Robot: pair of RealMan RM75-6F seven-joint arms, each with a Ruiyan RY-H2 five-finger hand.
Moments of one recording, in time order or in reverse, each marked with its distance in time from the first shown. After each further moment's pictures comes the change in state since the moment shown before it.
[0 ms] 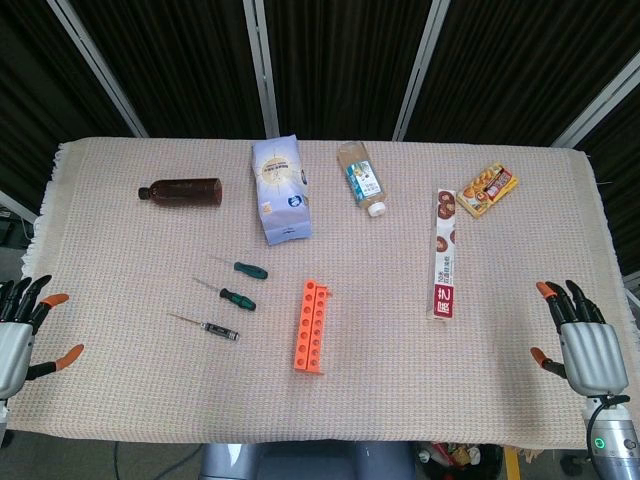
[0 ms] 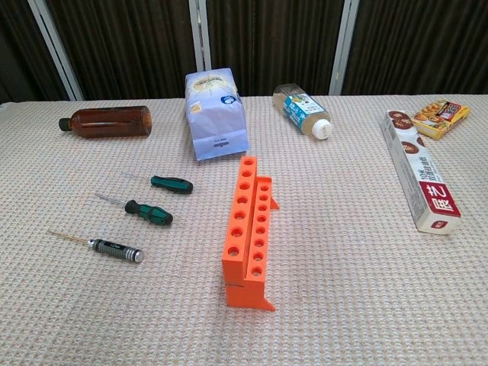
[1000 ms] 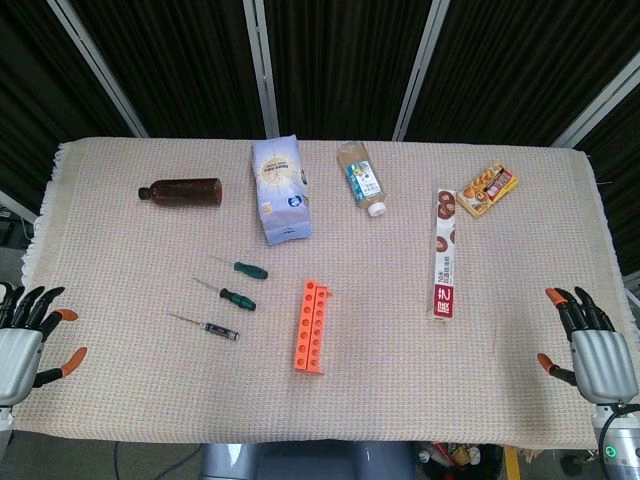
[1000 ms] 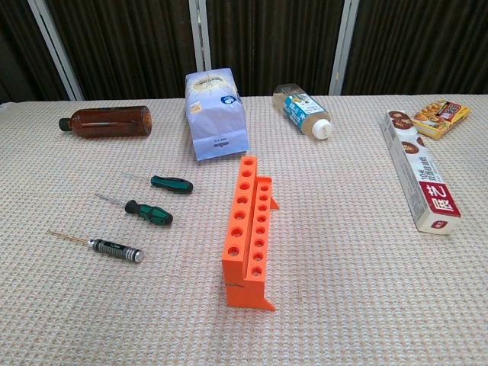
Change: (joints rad) left arm 0.003 0.012 0.028 -0.024 0.042 -0.010 0.042; right arm -0.024 -0.012 -0.021 0.077 -0.029 0.027 0.111
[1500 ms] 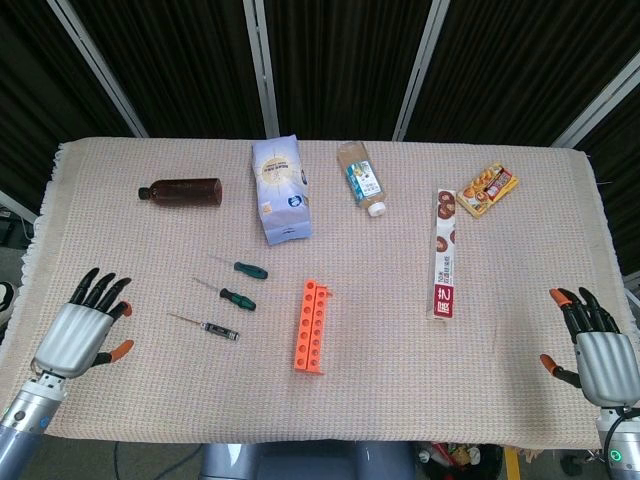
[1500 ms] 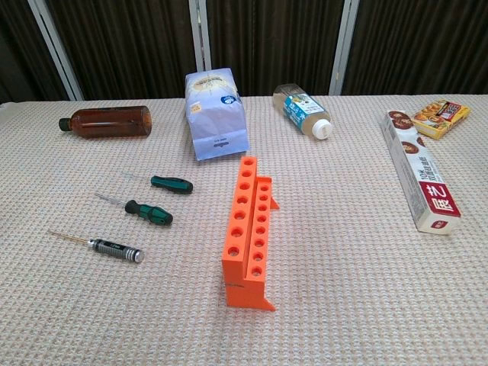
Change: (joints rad) left arm -0.181 -0.023 -0.025 -0.041 0.039 -0.243 0.260; right arm -0.012 0.008 -0.002 0.003 -0.019 0.028 0.016
